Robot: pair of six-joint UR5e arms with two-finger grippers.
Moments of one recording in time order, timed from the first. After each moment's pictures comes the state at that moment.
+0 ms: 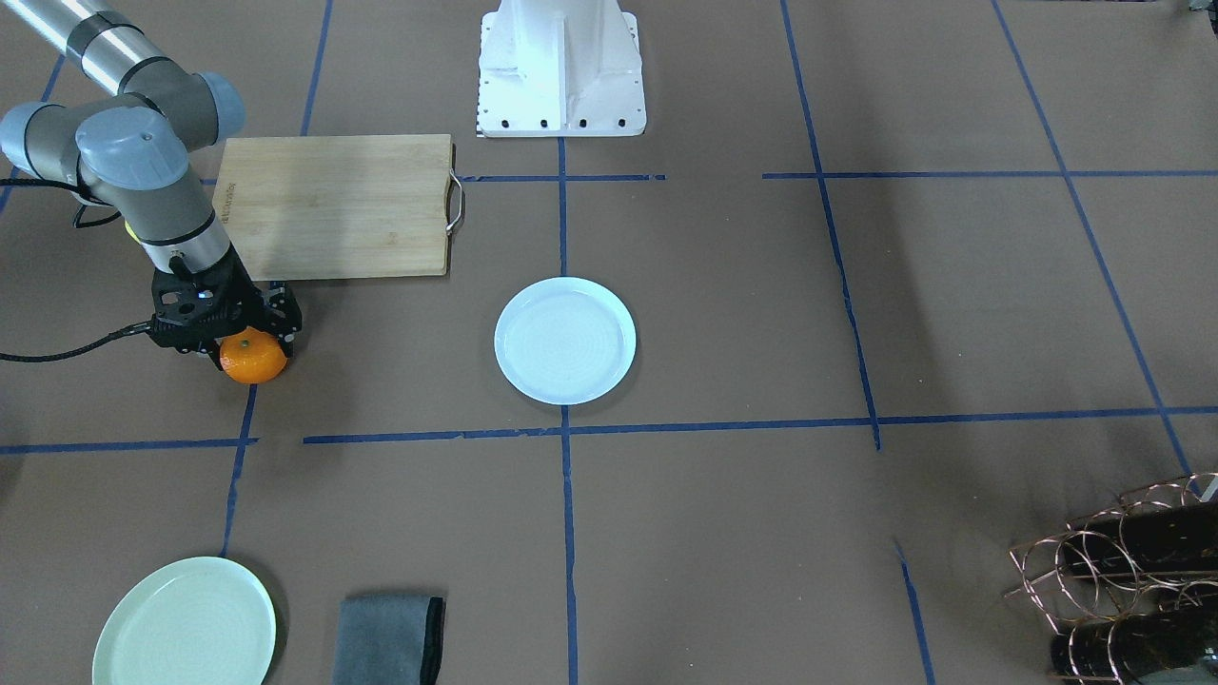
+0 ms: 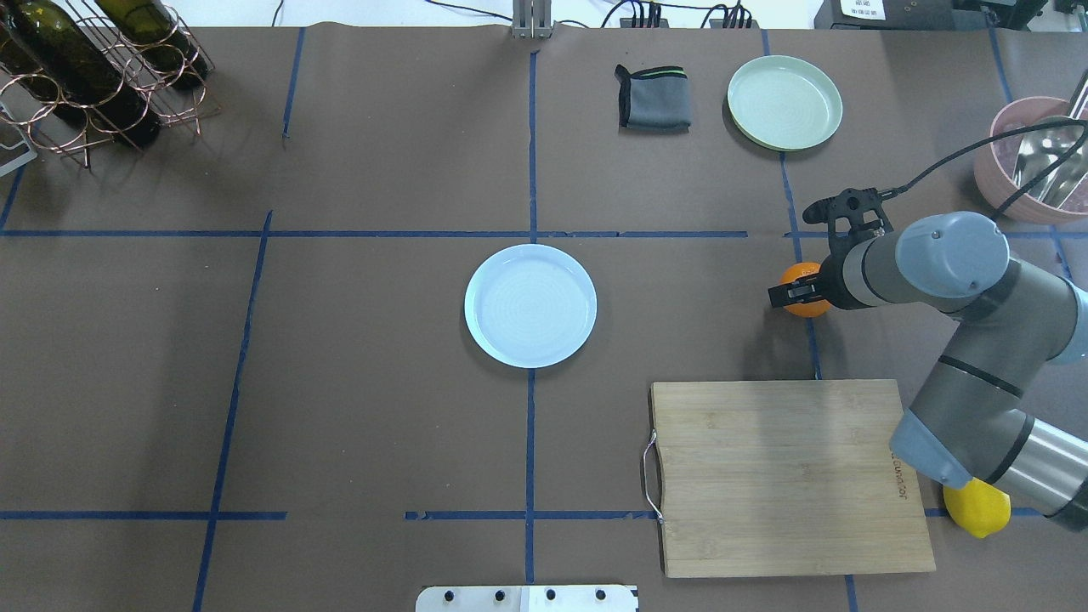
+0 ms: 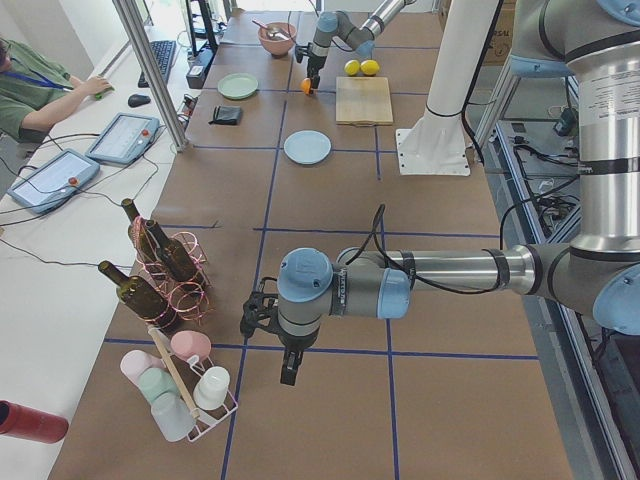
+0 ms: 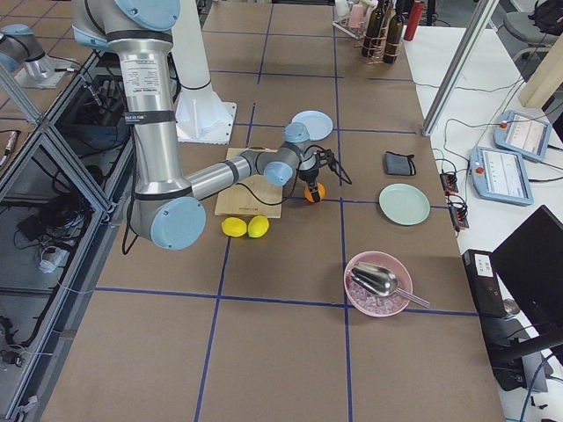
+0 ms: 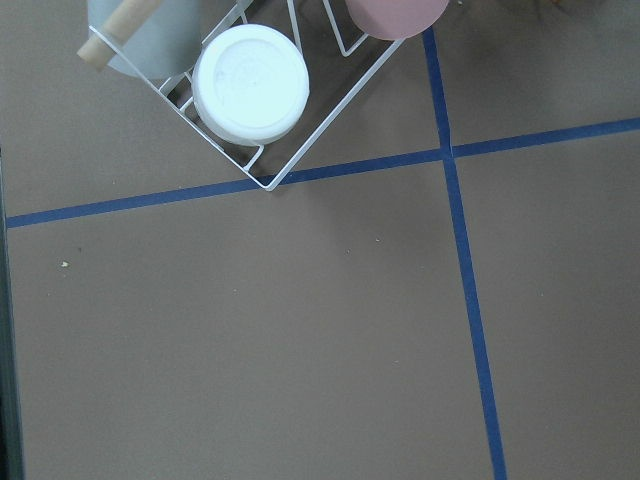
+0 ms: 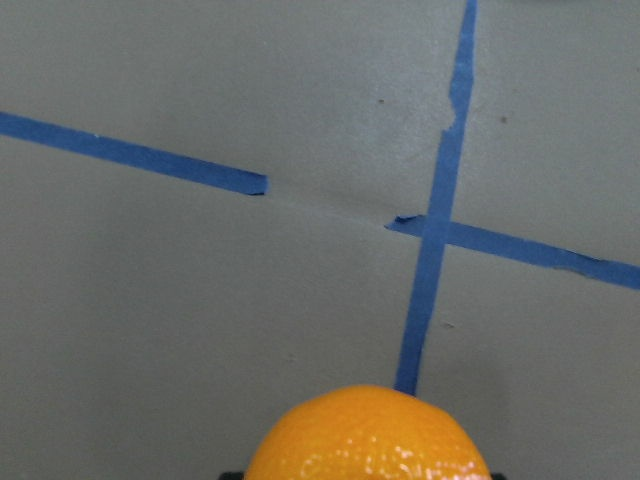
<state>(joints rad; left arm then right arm) -1.67 -1.42 -1.70 -1.66 -2.29 0.17 0.70 -1.41 1.72 -1.08 1.78 0.87</state>
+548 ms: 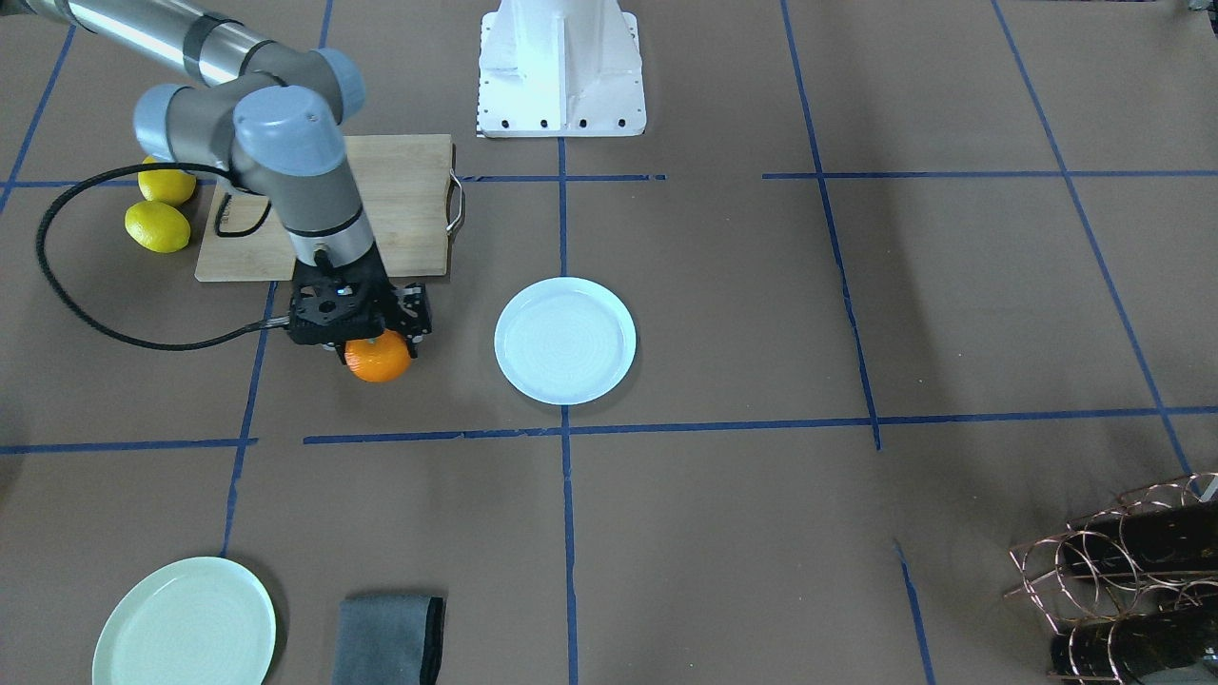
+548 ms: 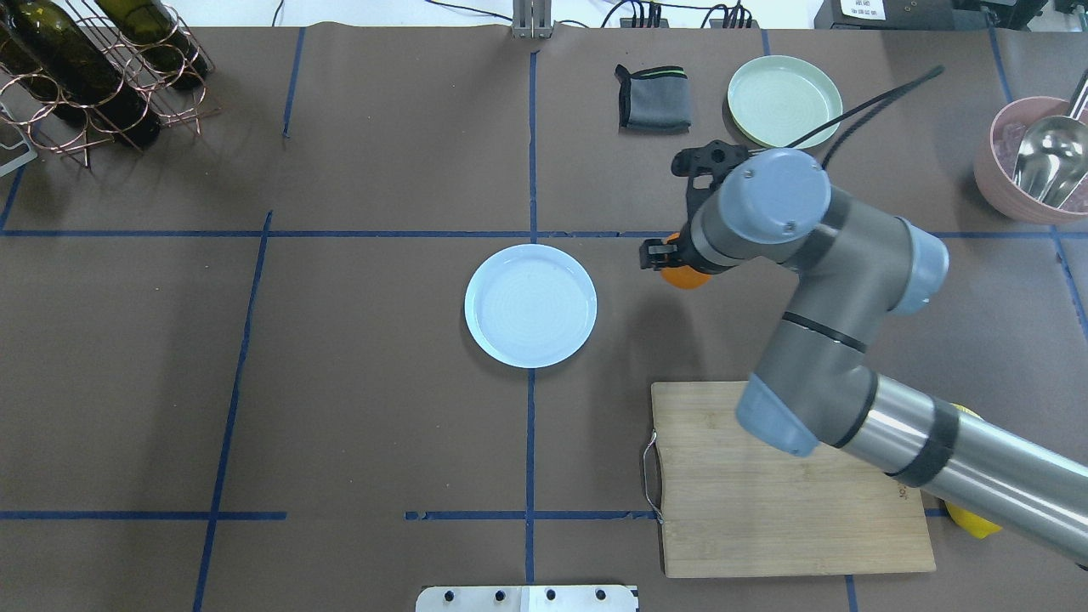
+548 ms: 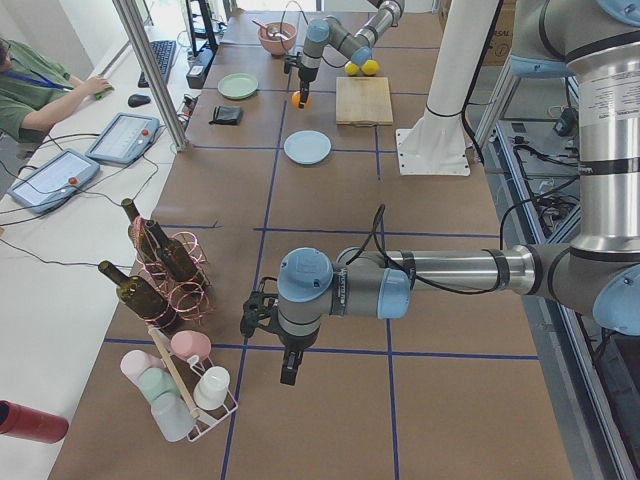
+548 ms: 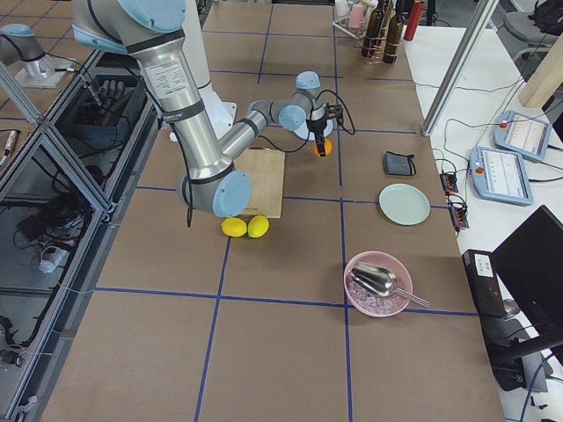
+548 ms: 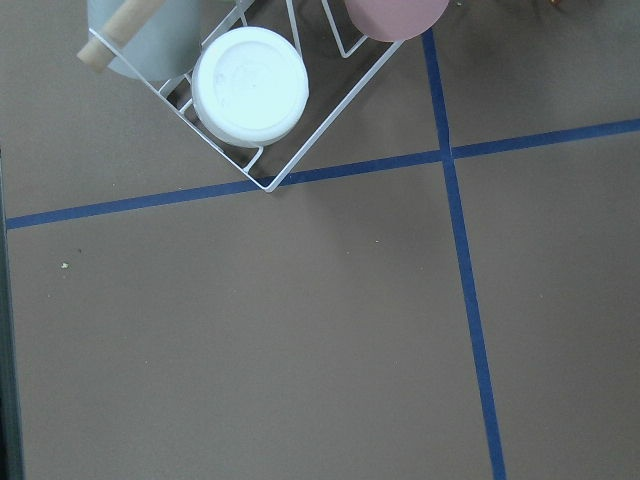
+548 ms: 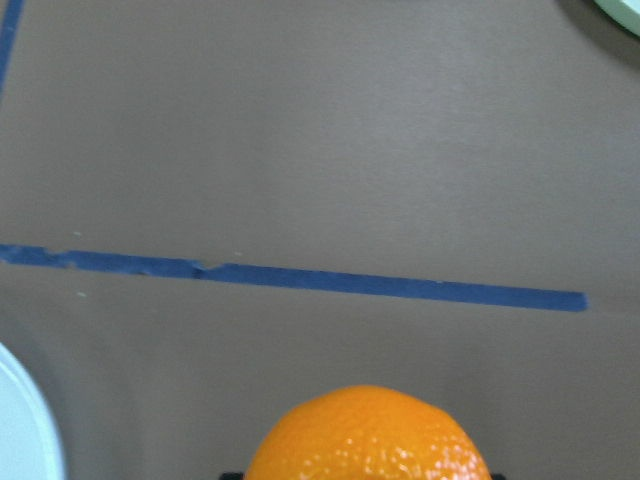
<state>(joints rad) -1.67 -1.42 -1.71 -1.66 -2.29 0.17 0.61 -1.01 1.68 -1.46 1.74 1.10</state>
